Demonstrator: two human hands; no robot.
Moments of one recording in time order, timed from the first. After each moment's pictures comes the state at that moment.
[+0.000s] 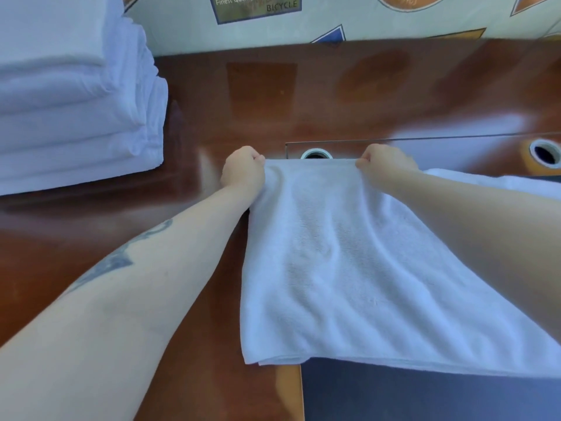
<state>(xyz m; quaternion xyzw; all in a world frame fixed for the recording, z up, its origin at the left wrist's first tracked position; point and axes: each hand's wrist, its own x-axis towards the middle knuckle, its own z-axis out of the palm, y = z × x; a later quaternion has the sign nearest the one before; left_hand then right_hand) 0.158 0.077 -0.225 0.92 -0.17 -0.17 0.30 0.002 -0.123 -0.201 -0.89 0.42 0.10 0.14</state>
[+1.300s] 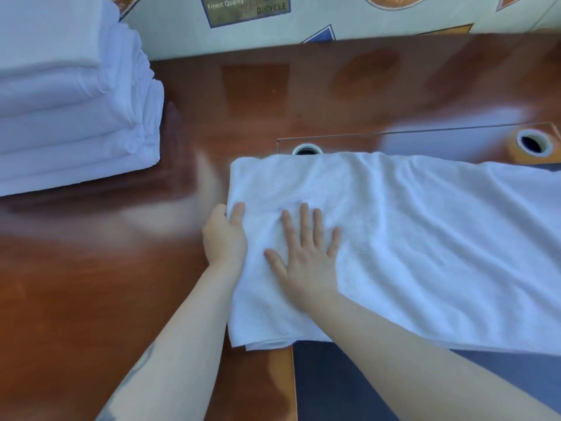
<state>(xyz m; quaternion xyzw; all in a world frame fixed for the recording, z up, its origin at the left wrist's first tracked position) 0.059 0.157 -0.232 0.90 -0.03 -0.13 0.41 -0.071 0.082 -0.249 -0.93 0.31 0.06 0.17</state>
